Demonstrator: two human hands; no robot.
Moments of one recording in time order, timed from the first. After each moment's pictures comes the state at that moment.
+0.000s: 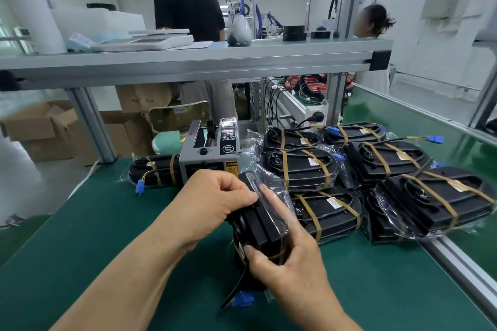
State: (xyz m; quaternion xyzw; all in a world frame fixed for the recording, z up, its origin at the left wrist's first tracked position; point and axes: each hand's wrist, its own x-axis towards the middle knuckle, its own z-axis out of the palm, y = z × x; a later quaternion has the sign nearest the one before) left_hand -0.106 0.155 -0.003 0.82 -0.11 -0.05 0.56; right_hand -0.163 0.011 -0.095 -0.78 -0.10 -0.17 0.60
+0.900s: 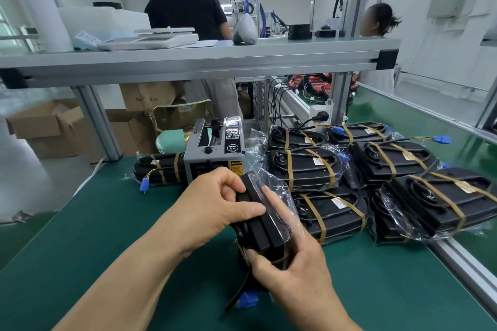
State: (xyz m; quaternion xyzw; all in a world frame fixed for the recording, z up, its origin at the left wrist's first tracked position) left_hand -0.105 0.166 -0.011 0.83 -0.12 -0.04 0.54; right_hand -0.168 0.013 -0.094 -0.78 -0.12 -0.17 0.58
